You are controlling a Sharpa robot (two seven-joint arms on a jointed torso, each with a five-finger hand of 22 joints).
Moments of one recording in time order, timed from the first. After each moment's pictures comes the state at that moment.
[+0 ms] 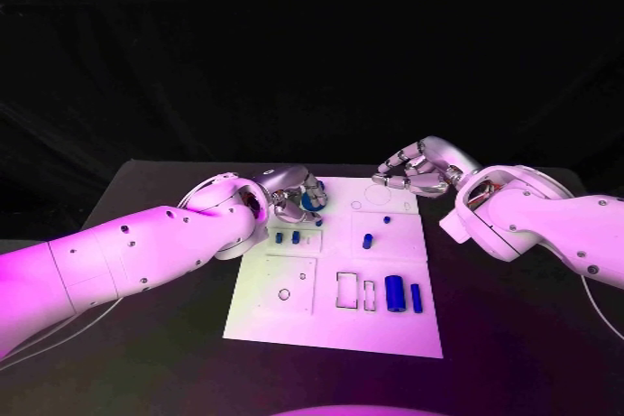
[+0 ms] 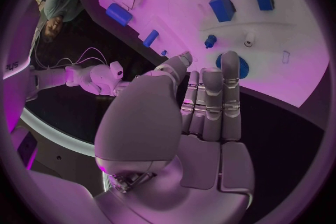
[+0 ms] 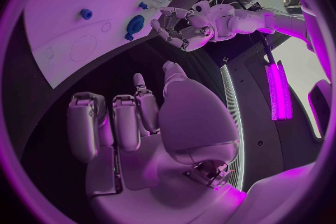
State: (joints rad) left arm 1.19 -0.62 0.01 1.38 -1.37 -0.23 -0.06; left_hand 1.46 -0.18 0.33 0.10 0.22 0.92 0.15 0.24 0.25 0.91 0.10 0.44 0.20 1.29 0.02 1.01 0.82 0.17 1.13 0.11 0.93 0.71; right arm 1.33 -0.94 -0.11 1.65 -0.98 -0.48 -0.10; right_hand 1.28 -0.06 -0.08 0.28 0.46 0.95 0.15 0.18 0.12 1.40 0.06 1.37 1.31 1.47 -0.01 1.46 1.31 0.02 1.47 0.09 1.44 1.31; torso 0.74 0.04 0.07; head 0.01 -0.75
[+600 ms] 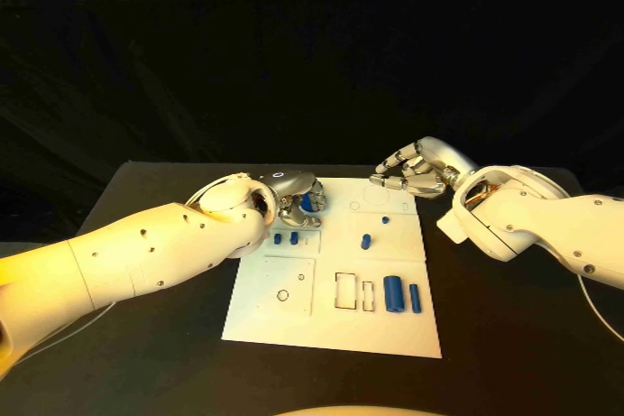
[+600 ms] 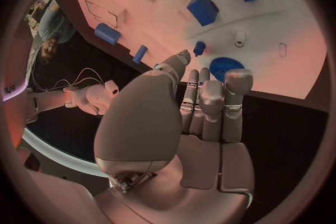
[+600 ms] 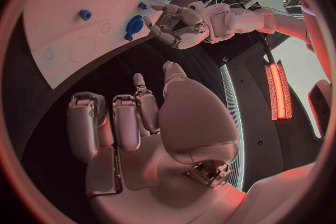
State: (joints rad) left arm 1.19 -0.56 0.01 1.31 -1.53 -0.18 -0.08; left_hand 1.46 -0.18 0.30 0.11 0.22 0.98 0.14 0.22 0.21 0.94 0.09 0.40 0.14 1.40 0.01 1.17 0.94 0.14 1.27 0.10 1.13 0.95; right arm 1.33 -0.94 -0.11 1.65 -0.98 -0.48 -0.10; right_hand 1.28 -0.06 -0.08 0.28 0.46 0.95 0.15 0.18 0.12 1.40 0.06 1.37 1.31 1.47 -0.01 1.46 1.31 0.02 1.47 0.09 1.44 1.31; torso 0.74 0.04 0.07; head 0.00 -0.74
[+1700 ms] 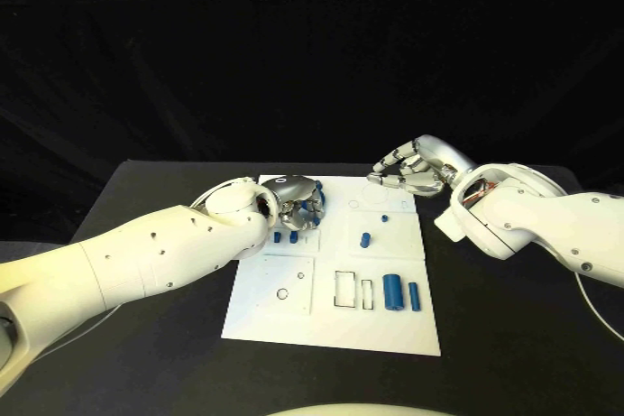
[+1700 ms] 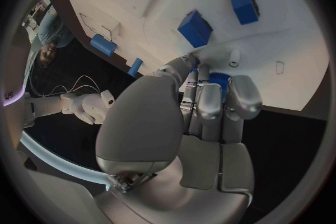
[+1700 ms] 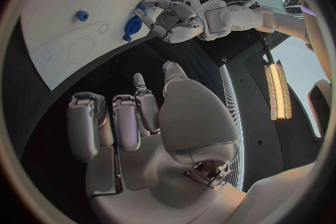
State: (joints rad) left arm 1.17 -0.52 0.01 1.26 -1.56 -0.14 -0.09; left_hand 1.47 -0.16 0.36 0.09 0.22 1.02 0.13 0.19 0.17 1.05 0.07 0.37 0.10 1.45 -0.01 1.23 0.96 0.11 1.35 0.08 1.25 1.10; right arm 1.33 -0.94 -0.11 1.65 -0.98 -0.48 -0.10; right_hand 1.28 -0.06 -0.08 0.28 0.47 0.95 0.15 0.18 0.12 1.40 0.06 1.37 1.31 1.47 -0.01 1.46 1.31 0.02 1.47 0.09 1.44 1.31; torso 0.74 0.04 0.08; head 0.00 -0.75
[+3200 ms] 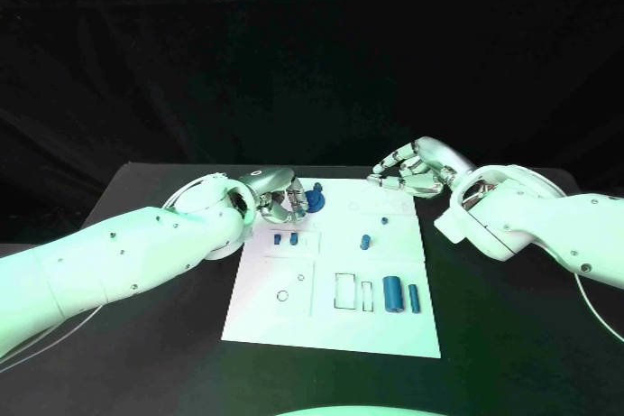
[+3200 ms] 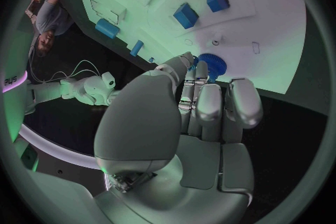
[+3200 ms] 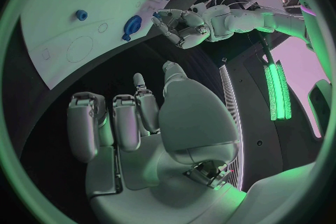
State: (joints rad) left arm 1.17 -0.64 0.04 1.36 -1.48 -0.20 -0.09; left_hand 1.46 -0.15 0.40 0.07 0.21 1.11 0.13 0.17 0.17 1.18 0.06 0.29 0.10 1.45 -0.02 1.24 0.94 0.10 1.38 0.07 1.31 1.17; right arm 1.33 -0.94 -0.11 1.65 -0.98 -0.48 -0.10; right_hand 1.28 -0.06 -0.08 0.28 0.47 0.95 0.15 0.18 0.12 1.40 0.06 1.37 1.31 1.46 -0.01 1.46 1.31 0.02 1.47 0.09 1.44 1.31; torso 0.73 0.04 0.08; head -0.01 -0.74
